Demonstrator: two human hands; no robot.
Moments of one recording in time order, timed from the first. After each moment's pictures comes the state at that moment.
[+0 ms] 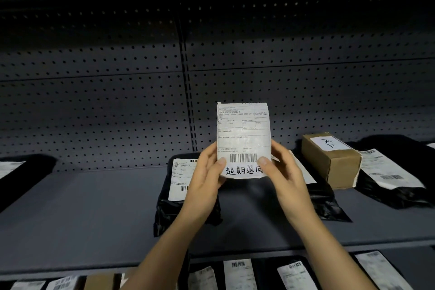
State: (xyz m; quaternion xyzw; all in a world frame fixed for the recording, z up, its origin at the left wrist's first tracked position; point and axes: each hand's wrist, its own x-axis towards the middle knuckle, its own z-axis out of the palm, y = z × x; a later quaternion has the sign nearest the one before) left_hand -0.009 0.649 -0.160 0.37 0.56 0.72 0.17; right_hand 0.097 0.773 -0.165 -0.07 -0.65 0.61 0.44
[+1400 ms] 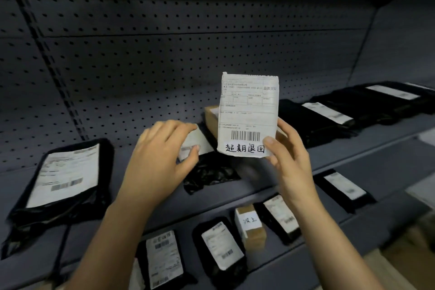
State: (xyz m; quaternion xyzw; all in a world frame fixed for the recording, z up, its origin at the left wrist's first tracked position) left_hand 0.066 0.725 -0.147 0.61 0.70 0.29 -0.24; right_hand 0.265 0.856 -0.176 -0.19 -0.59 0.57 0.54
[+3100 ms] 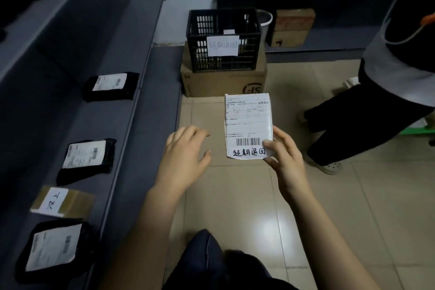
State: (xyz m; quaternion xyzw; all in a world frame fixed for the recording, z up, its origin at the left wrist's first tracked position) left_hand 0.492 0.756 -0.345 0.93 0.33 0.14 0.13; right_hand 0.653 0.610 -0.360 -0.62 -0.13 0.34 0.69
